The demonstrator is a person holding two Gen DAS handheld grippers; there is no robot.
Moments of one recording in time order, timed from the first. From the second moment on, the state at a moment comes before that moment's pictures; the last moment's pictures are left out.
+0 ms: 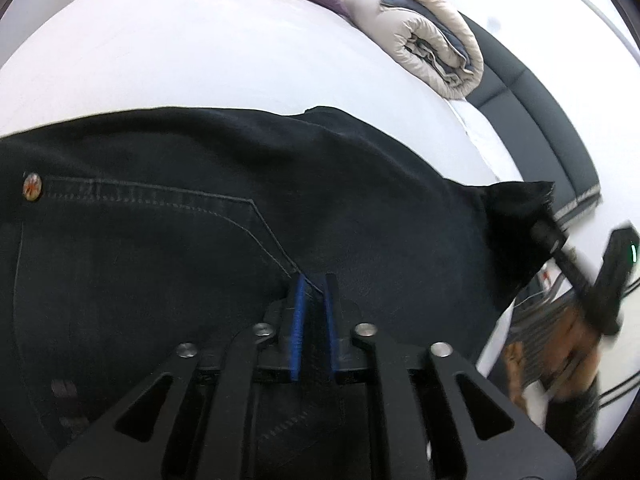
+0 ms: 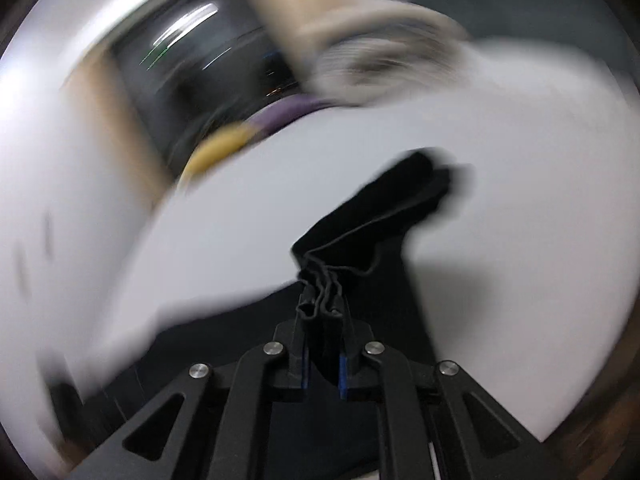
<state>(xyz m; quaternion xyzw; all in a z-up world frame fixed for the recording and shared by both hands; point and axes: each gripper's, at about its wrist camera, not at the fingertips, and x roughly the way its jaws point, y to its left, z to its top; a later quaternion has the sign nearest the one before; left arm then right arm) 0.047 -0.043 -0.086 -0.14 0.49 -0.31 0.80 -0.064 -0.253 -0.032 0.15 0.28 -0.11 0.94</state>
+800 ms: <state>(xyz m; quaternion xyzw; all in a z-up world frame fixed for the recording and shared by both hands) 0.096 -0.094 -0.070 -0.27 0.56 -0.39 0.68 -0.038 -0.019 -0.080 -0.22 0.29 -0.07 0.93</state>
